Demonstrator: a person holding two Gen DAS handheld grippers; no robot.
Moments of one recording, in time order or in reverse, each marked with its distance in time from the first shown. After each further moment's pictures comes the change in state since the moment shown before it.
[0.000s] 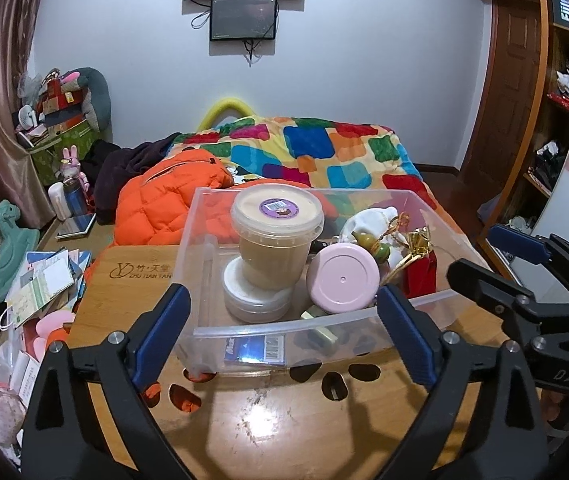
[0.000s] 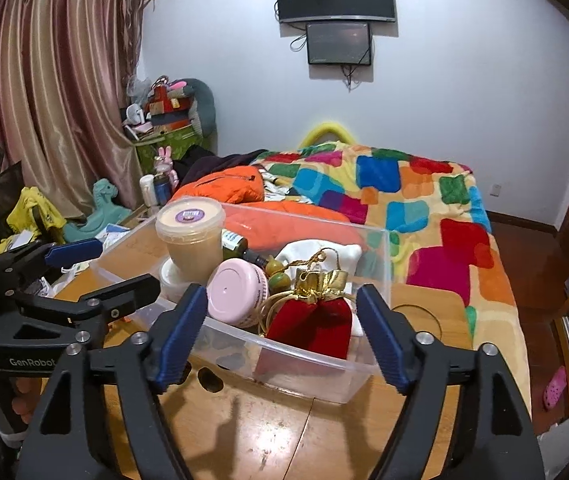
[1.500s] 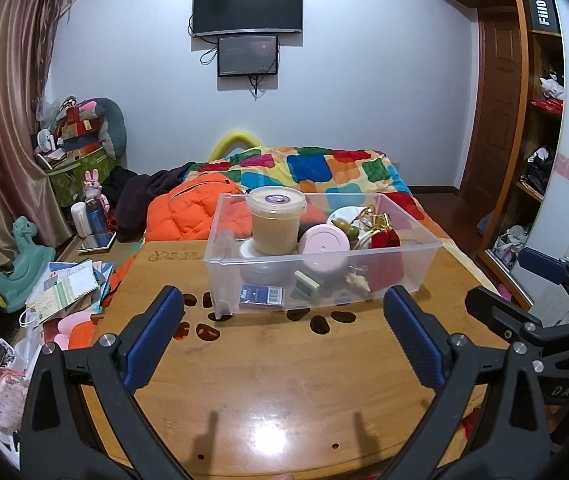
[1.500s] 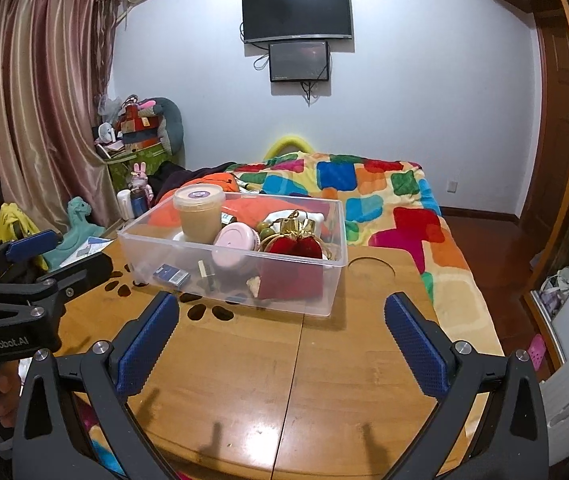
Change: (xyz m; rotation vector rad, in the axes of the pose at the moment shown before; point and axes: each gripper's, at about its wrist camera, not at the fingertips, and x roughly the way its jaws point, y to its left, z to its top) left arm -0.094 -0.013 -0.055 0.027 -0.132 0.035; right arm -0.090 0.031 -0.054 0.058 -0.063 -0.141
